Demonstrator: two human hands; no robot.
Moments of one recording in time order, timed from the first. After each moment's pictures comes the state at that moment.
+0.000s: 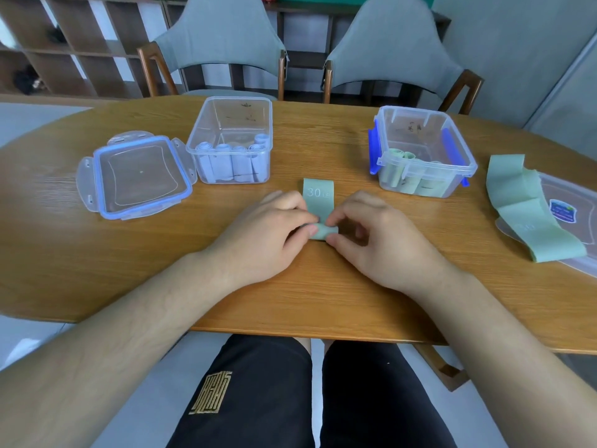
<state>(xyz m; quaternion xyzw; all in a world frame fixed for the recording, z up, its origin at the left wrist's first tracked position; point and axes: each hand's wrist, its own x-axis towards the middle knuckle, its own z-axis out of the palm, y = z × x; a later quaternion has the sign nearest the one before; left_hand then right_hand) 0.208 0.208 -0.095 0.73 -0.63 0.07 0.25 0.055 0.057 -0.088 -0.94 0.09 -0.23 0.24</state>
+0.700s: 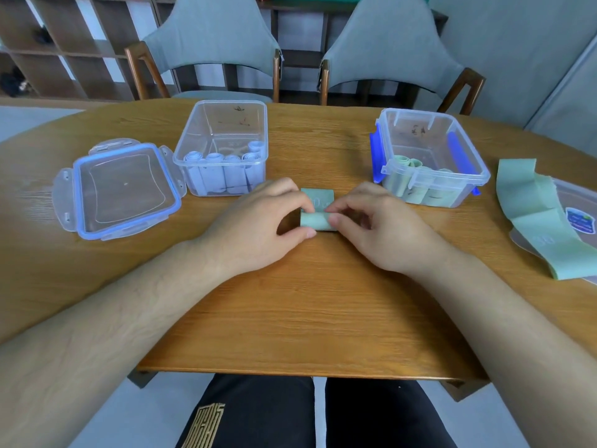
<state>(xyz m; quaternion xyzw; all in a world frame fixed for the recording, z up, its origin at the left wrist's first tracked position) 0.246 0.183 -0.090 0.74 -0.62 0.03 0.27 0.090 0.021 -0.092 -0.93 0.13 -0.22 0.25</state>
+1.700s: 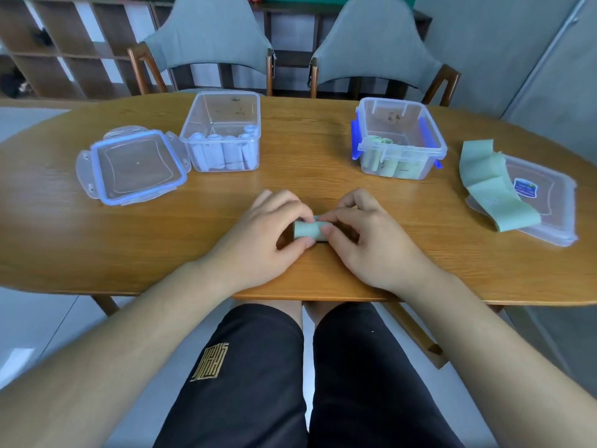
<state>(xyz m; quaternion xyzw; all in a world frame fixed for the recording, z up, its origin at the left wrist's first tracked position) 0.170 0.233 -0.098 0.72 -0.62 0.04 0.30 0.021 0.083 -0.104 -0.93 0.14 -0.26 0.24</state>
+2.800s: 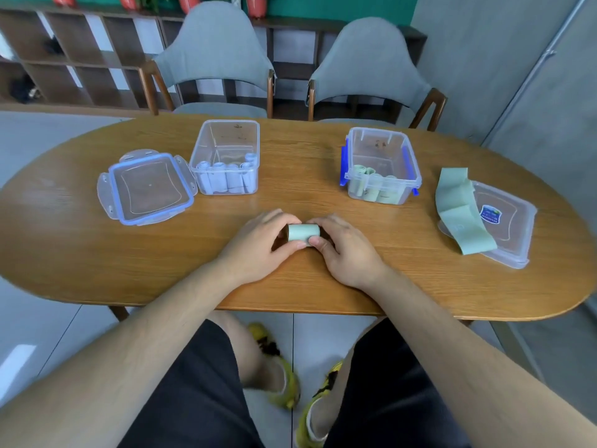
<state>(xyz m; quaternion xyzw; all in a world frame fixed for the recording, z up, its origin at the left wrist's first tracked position) 0.187 0.212 -0.094 0.75 -0.59 -0.02 0.30 0.040 0.059 -0.102 -0.94 0.13 -0.17 0.25</state>
